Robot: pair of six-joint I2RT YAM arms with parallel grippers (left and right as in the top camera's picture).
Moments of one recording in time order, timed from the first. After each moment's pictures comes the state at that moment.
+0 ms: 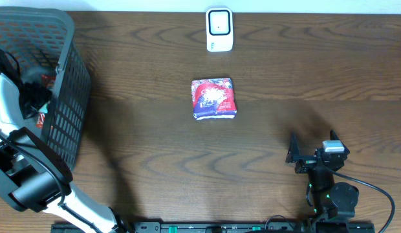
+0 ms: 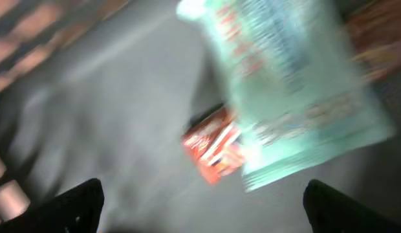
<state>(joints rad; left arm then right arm) 0.59 1.94 1.63 -1.02 -0.16 -0.36 -0.04 0.02 0.01 -0.07 -0.08 -0.01</state>
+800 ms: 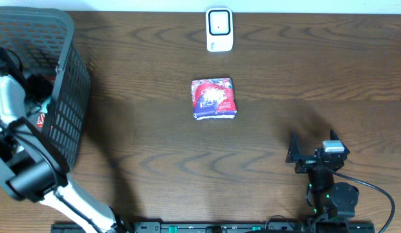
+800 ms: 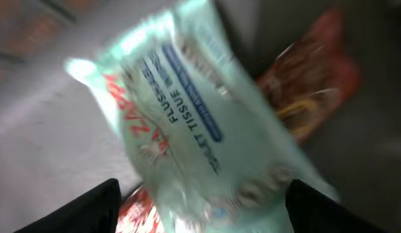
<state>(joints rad) 0.59 2.03 1.59 -0.79 -0.04 -0.28 -0.04 0.02 0.01 -0.07 -0.08 -0.01</state>
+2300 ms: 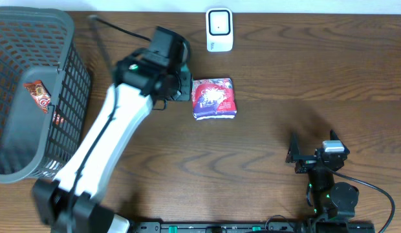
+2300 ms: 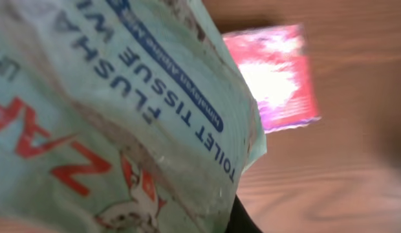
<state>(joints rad) -0.41 1.65 1.58 -1.09 0.03 -0.31 -0.04 0.02 0.01 -0.07 -0.08 -0.01</state>
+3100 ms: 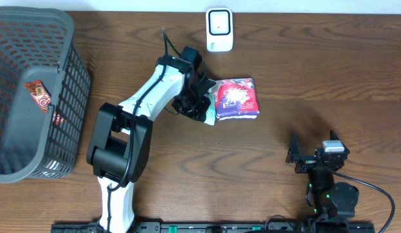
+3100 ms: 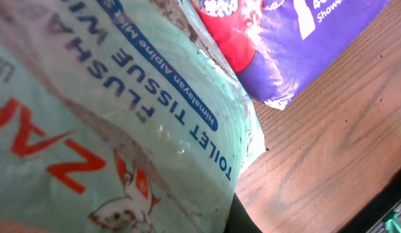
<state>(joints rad) -0.41 2.10 1.58 -1.07 0.43 0.18 -0.04 0.02 0.01 -0.07 -0.08 -0.01</state>
